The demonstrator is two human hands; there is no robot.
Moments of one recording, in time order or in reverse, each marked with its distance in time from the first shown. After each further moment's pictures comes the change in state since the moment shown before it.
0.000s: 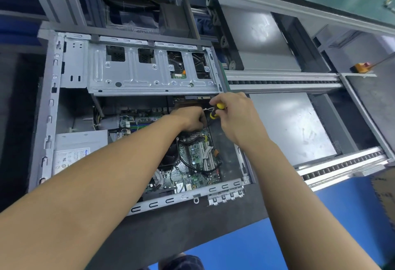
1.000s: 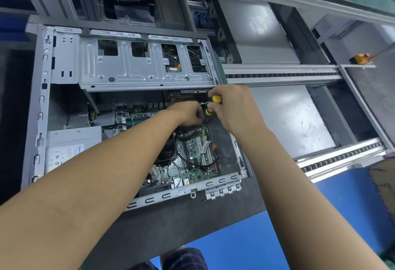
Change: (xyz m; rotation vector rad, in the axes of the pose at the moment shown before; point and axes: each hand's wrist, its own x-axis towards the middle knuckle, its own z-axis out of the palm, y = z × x) left_hand 0.001 0.001 0.001 0.018 0.030 0.005; right_hand 0.005 -0.008 -0.007 -0.044 0.003 0.036
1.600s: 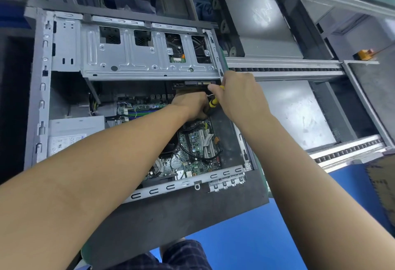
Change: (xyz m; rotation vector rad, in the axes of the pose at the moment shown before) left_hand -0.004 0.008 0.006 0.060 0.110 -0.015; right_hand 0.006 -0.010 0.003 -0.258 0.041 0.106
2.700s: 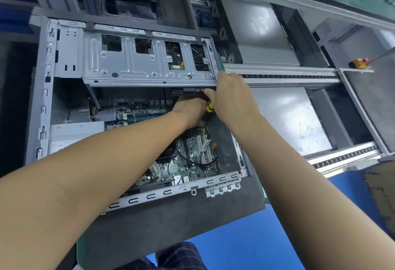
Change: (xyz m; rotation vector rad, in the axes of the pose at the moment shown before) left_hand -0.006 0.011 -0.001 0.119 0.062 0.100; right_hand 0.010 -0.009 -0.003 0.007 -0.015 -0.031
